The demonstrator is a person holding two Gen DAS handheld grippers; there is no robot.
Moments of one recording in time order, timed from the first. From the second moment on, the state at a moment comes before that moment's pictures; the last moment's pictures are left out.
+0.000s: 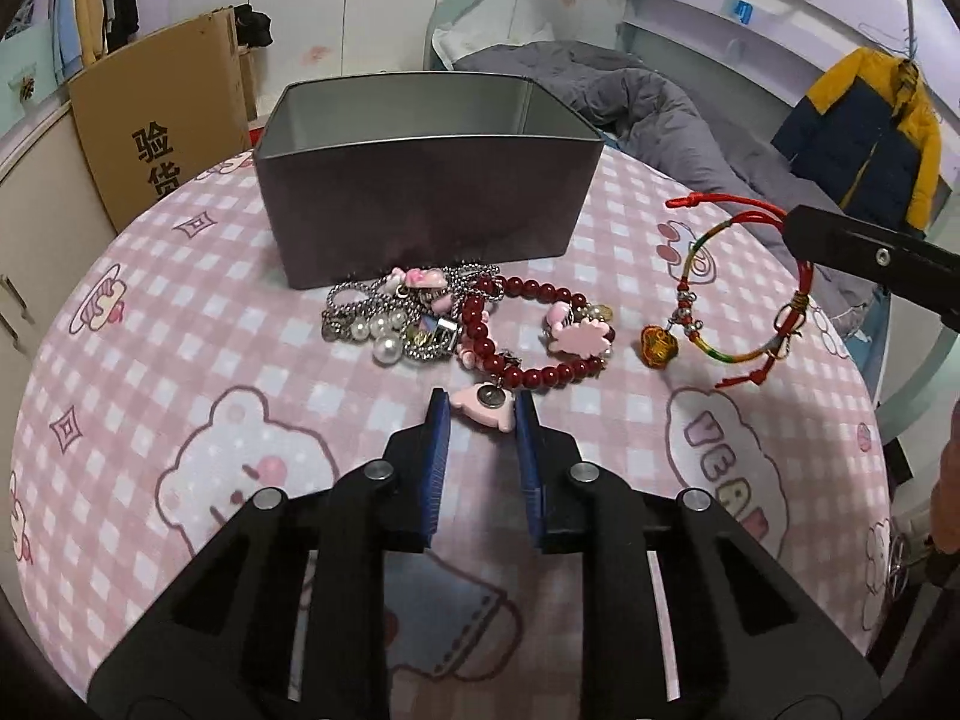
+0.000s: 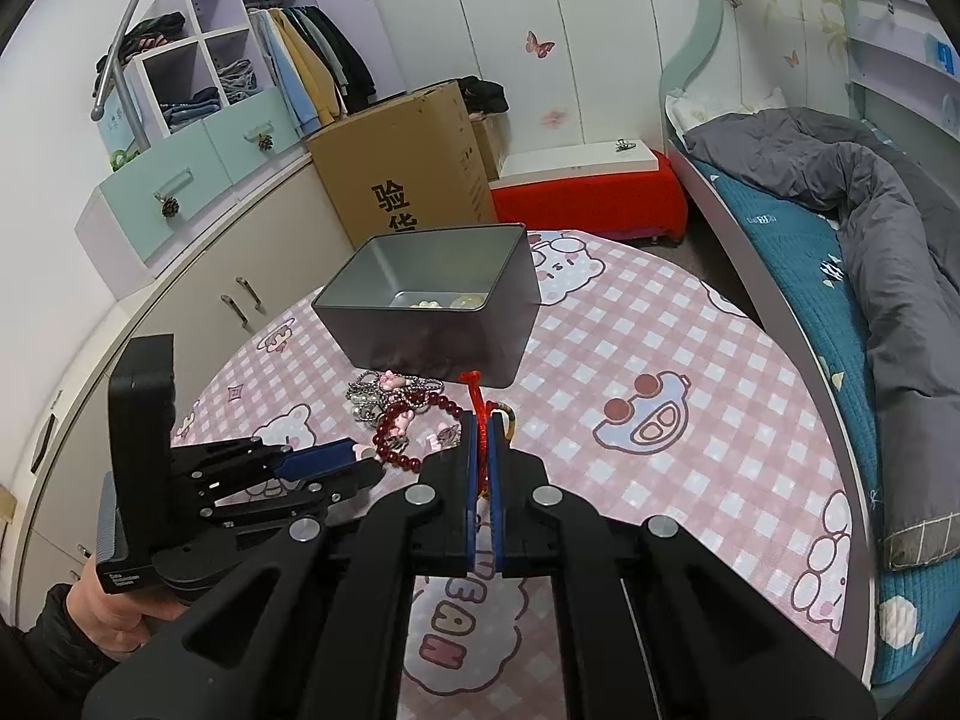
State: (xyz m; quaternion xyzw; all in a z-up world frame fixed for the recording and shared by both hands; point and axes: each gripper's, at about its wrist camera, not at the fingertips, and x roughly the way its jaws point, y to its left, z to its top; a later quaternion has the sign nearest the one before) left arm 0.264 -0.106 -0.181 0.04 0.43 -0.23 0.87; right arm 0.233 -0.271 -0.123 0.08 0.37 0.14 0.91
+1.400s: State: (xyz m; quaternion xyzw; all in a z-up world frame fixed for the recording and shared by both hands) left arm 0.334 -0.076 -0.032 0.00 0.30 -0.22 0.93; right arm 0.317 -0.233 -0.009 0.04 0.26 0.20 0.94
